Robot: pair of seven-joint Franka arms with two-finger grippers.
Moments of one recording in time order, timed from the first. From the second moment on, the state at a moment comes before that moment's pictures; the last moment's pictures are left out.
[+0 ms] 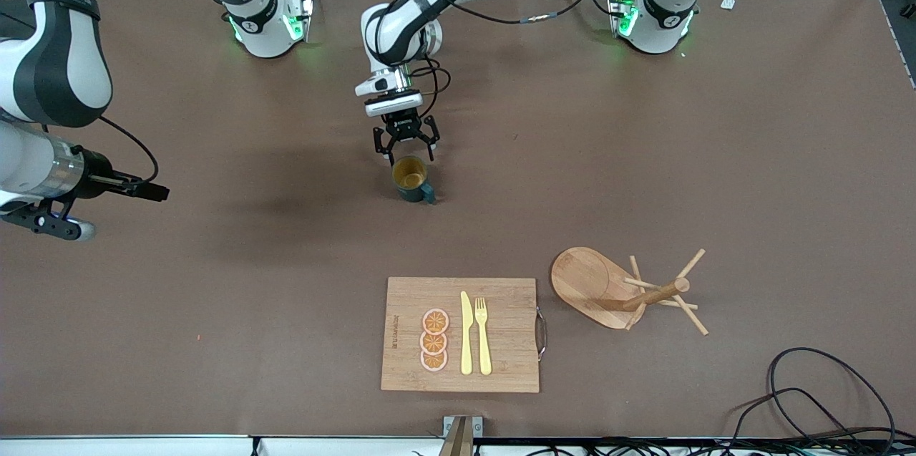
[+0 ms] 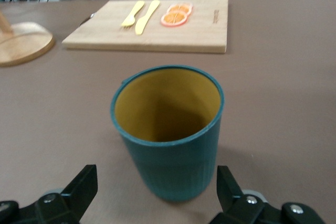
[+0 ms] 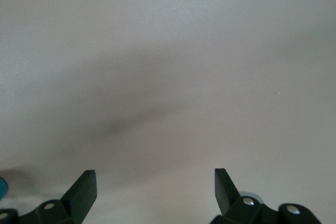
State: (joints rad) left arm -1.15 0.97 -0.19 -1.32 1.20 1.93 -2.09; right arm -0.01 0.20 -0.06 -1.72 0.01 1.71 0.26
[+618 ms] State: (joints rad) left arm -1.04 0.68 -0.19 -1.31 0.70 1.93 -1.65; right arm 0.15 0.21 -0.05 -1.73 0.01 1.71 0.79
